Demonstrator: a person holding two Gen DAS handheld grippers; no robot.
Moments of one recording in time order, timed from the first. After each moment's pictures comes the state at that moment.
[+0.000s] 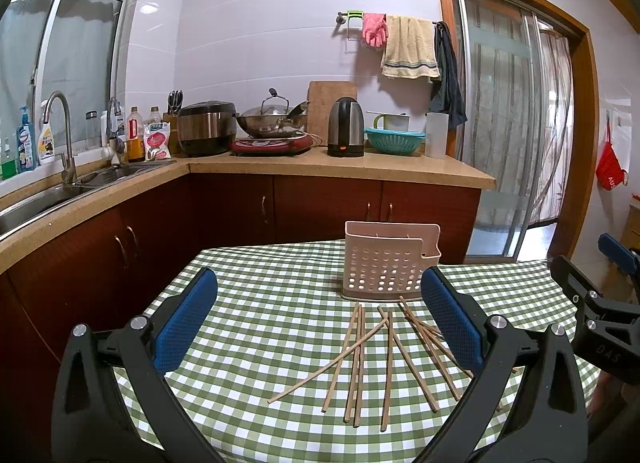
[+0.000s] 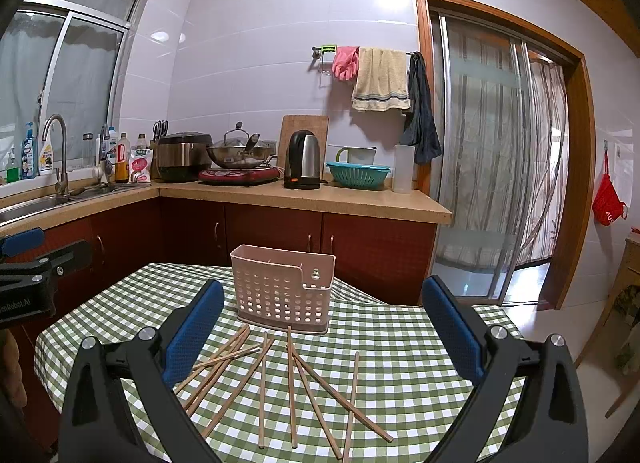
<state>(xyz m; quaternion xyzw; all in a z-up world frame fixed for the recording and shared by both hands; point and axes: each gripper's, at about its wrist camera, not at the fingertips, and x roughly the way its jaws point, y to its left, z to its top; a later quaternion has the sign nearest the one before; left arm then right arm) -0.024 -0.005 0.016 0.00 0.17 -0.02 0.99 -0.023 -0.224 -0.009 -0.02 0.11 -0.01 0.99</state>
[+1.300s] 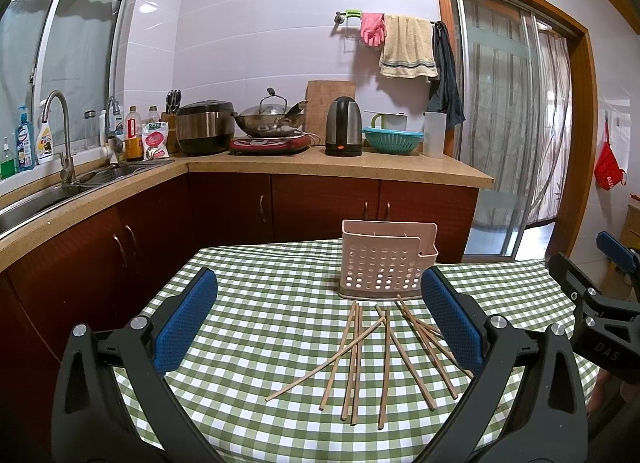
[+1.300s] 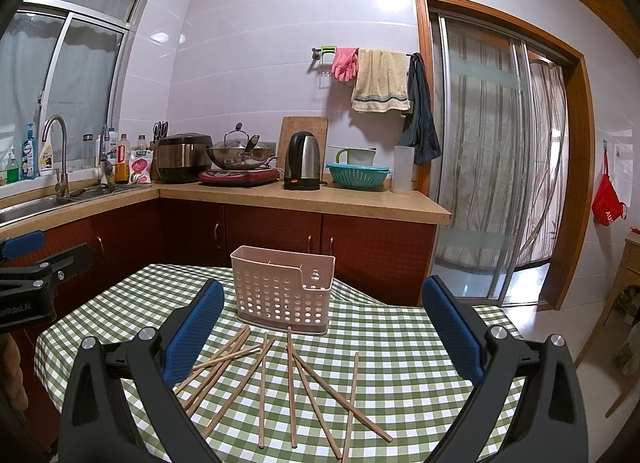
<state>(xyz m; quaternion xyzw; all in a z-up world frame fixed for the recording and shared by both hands) -0.026 -0.007 0.012 0.00 0.17 -0.02 0.99 -0.024 -0.224 -0.011 -0.02 0.11 -0.01 0.99</state>
